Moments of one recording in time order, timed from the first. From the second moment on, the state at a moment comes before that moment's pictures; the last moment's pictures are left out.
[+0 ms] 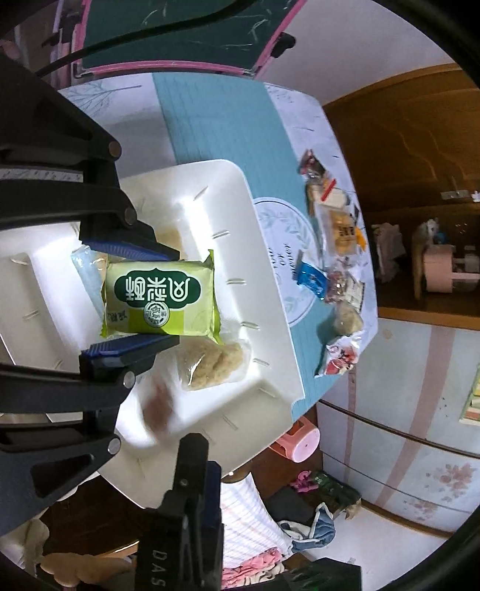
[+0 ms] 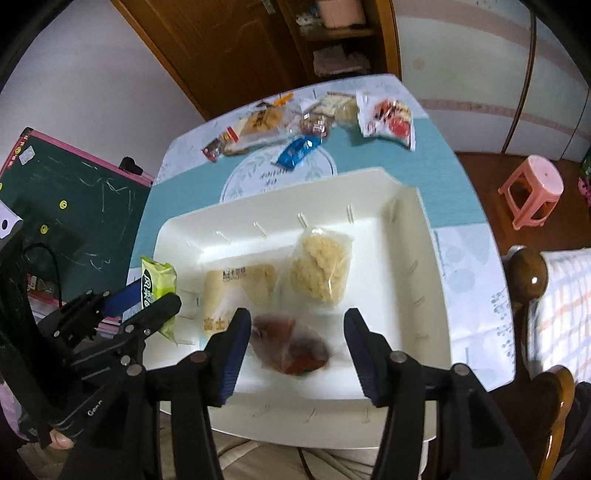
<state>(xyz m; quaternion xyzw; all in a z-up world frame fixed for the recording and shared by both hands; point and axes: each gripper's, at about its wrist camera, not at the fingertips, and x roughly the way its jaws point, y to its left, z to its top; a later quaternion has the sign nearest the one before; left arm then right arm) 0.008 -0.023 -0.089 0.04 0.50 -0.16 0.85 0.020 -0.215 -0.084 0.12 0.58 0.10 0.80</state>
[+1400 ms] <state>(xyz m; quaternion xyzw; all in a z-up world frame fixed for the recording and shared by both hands) 0.021 -0.017 -0.032 0.00 0.40 -0.17 0.90 0.030 -0.208 -0.052 0.08 0.50 0.12 0.85</state>
